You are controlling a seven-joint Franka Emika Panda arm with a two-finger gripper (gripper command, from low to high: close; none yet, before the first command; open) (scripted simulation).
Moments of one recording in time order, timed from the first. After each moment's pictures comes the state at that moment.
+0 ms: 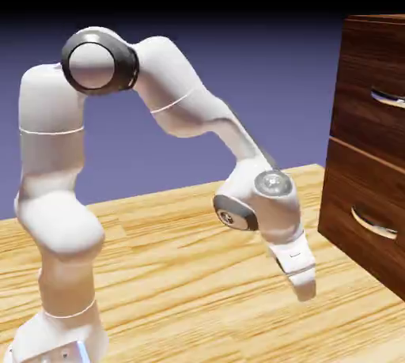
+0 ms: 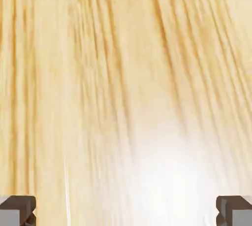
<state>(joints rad) 0.39 0.20 -0.67 -2.51 0.97 2.76 -0.18</state>
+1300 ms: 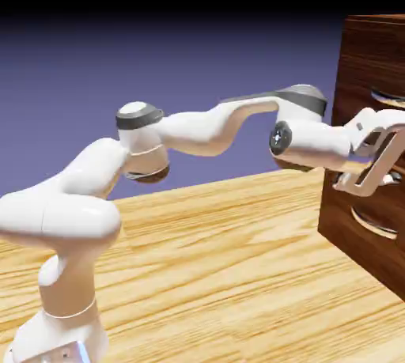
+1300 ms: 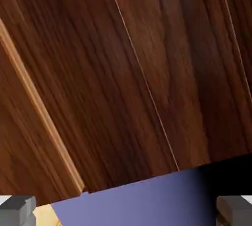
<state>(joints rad) 1.05 1.54 -1.84 -1.97 2.66 2.28 -1.79</state>
